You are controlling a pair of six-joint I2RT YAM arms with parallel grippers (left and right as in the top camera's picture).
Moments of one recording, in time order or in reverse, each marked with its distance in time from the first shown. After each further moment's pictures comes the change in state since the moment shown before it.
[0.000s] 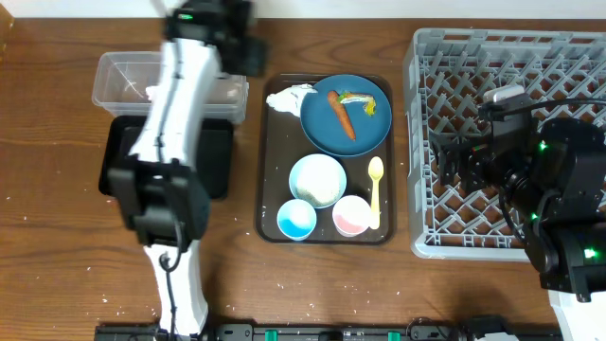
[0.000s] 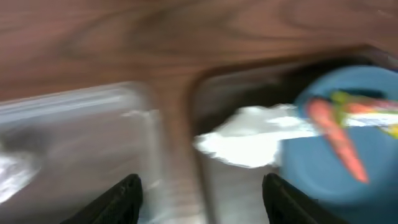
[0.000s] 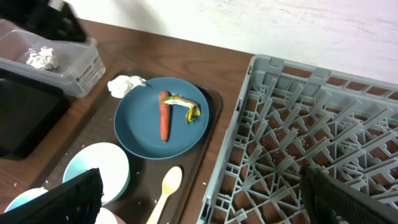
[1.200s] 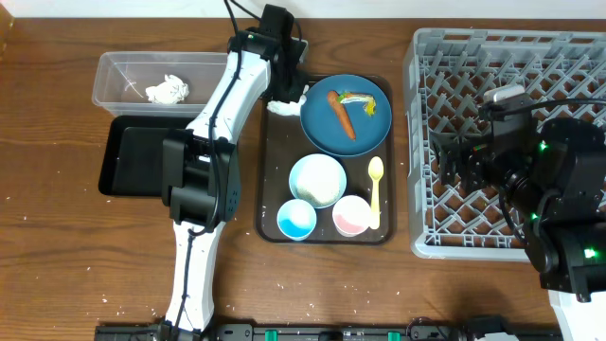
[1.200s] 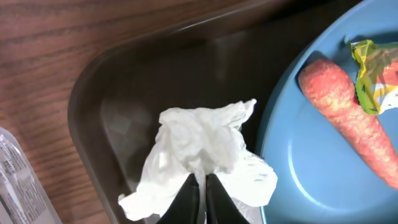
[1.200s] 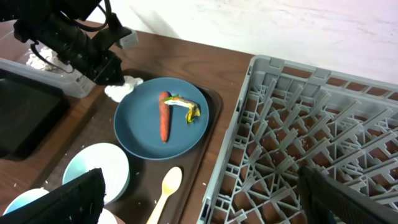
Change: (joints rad) left arm -0.105 0.204 0.000 0.039 0.015 0.026; right arm 0.000 0.000 0.000 0.000 0.000 0.000
